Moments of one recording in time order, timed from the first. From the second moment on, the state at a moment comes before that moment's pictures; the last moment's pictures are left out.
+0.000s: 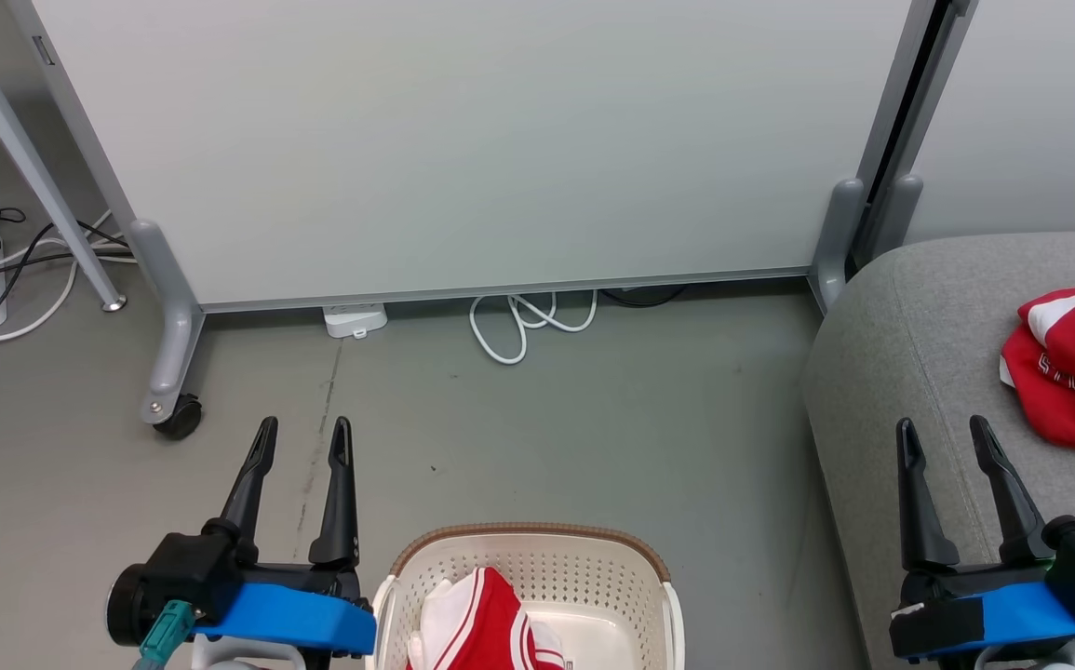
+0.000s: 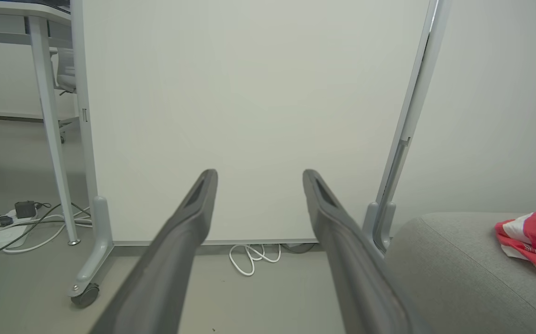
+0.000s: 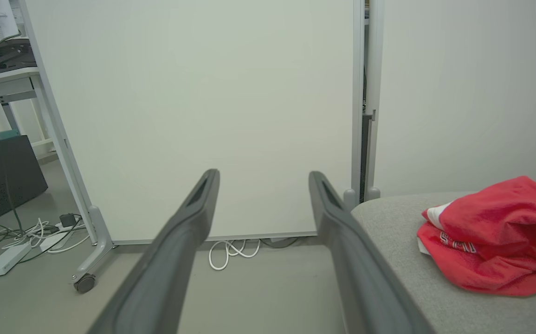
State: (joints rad) left arm -0.05 0.06 -0.11 0.20 -0.22 -0.12 -0.26; right arm -0.02 -0.05 -0.09 0.11 0.15 0.13 -0.26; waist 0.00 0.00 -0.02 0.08
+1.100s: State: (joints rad) left arm -0.26 0.14 -0.32 0.40 -0.26 -0.13 -0.26; right arm -0.06 -0.05 -0.05 0.10 0.14 0.13 -0.26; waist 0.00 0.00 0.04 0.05
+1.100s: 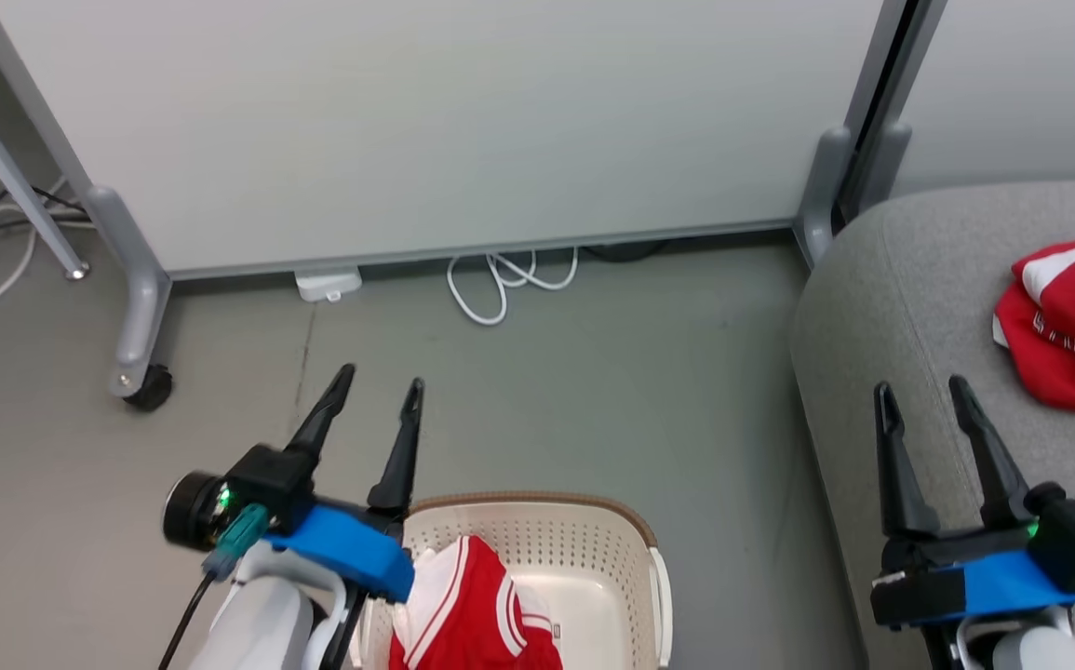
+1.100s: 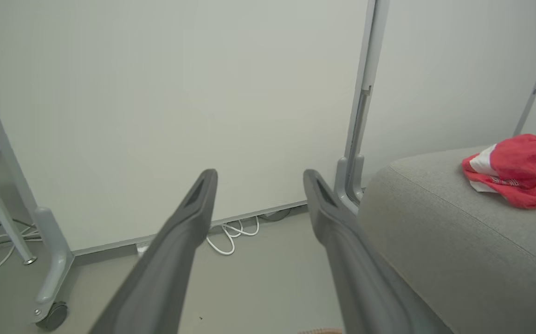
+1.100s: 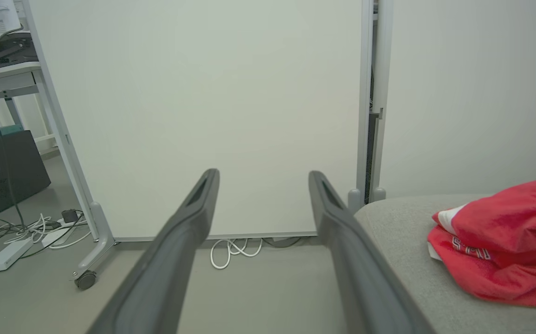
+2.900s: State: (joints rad) left arm -0.99 0.24 -1.28 1.17 -0.27 -0.13 0.09; right arm -0.50 -0.05 0.00 -0.18 0.10 0.13 -0.26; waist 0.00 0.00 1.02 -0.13
